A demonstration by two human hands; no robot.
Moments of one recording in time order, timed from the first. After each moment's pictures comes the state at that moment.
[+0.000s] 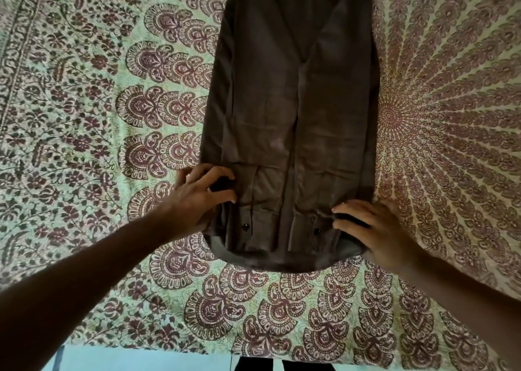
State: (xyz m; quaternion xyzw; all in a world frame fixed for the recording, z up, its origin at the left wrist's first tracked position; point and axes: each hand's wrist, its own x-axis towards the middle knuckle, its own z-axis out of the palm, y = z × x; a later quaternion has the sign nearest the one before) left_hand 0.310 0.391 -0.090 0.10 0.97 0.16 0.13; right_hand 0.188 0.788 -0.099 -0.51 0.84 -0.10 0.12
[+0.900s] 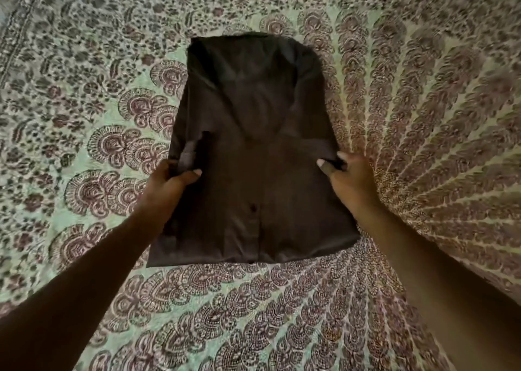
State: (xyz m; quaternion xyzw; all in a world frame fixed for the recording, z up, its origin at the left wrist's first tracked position) left_hand 0.037 0.337 -0.103 -0.41 0.68 0.61 0.01; right_hand -0.098 0.651 -0.102 0.01 0.89 -0.43 0.12
